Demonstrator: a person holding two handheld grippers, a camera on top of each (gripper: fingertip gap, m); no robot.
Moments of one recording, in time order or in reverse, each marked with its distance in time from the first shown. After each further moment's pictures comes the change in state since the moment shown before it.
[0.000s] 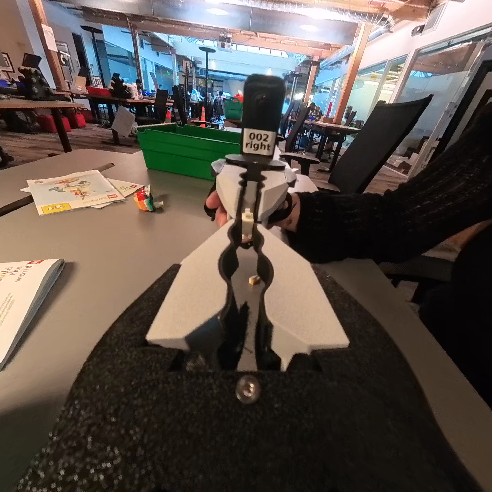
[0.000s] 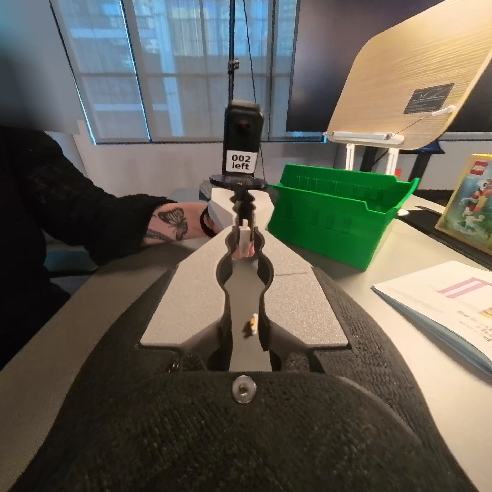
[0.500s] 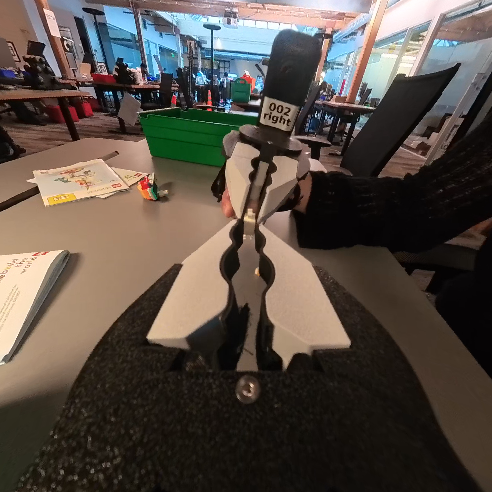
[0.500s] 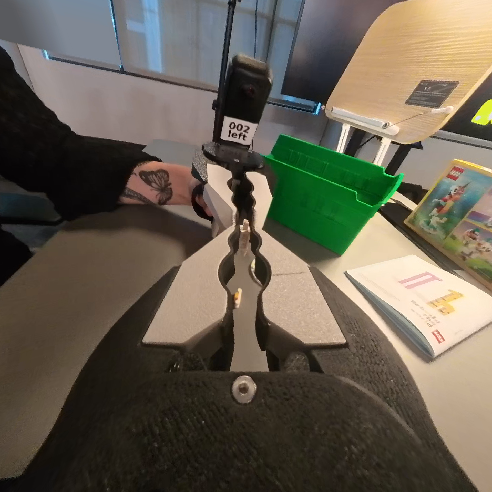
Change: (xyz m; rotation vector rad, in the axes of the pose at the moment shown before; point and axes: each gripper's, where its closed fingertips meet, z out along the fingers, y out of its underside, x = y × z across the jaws) left arm -0.003 0.012 0.005 -0.054 -0.030 0.030; right arm 0.000 0.014 -0.005 -0.154 0.042 -0.166
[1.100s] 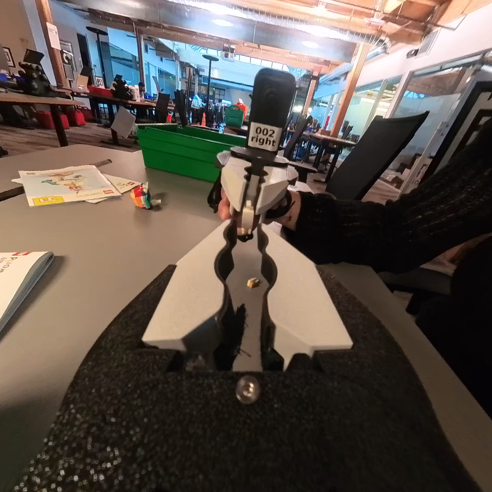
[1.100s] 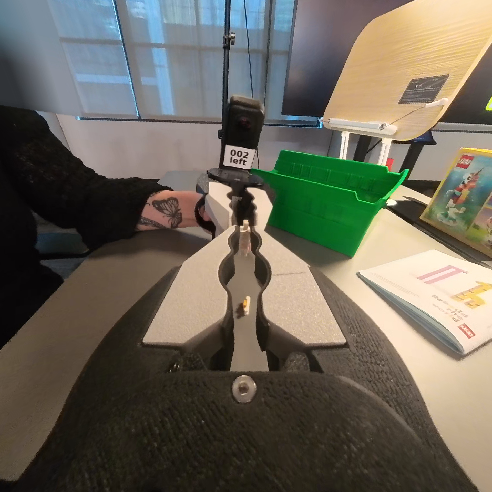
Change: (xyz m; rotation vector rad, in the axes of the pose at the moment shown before) left arm -0.001 -0.008 -0.001 0.087 0.032 -0.083; right arm 0.006 -0.008 -0.008 0.090 -0.027 0.136
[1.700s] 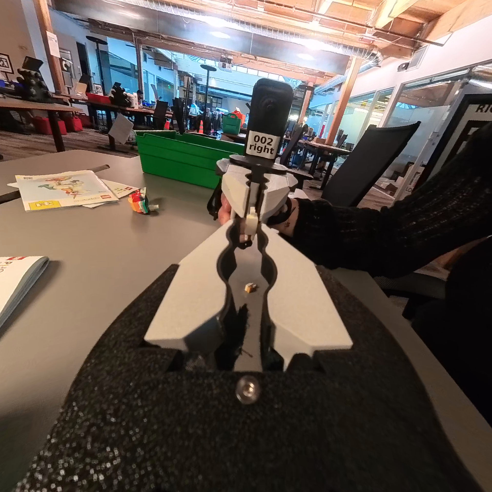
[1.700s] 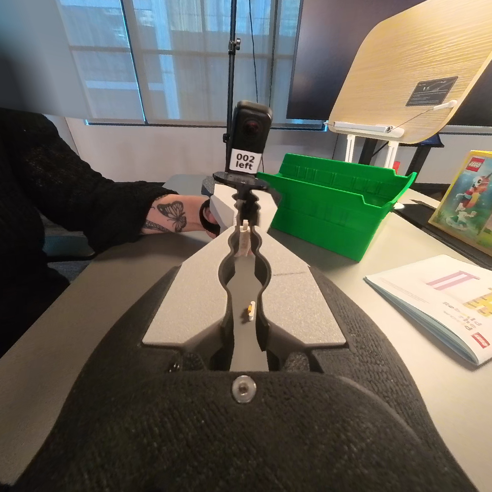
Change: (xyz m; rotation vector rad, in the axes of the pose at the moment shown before) left arm 0.001 -0.003 0.001 0.025 0.011 -0.009; right arm -0.004 -0.002 0.004 0.013 -0.018 0.006
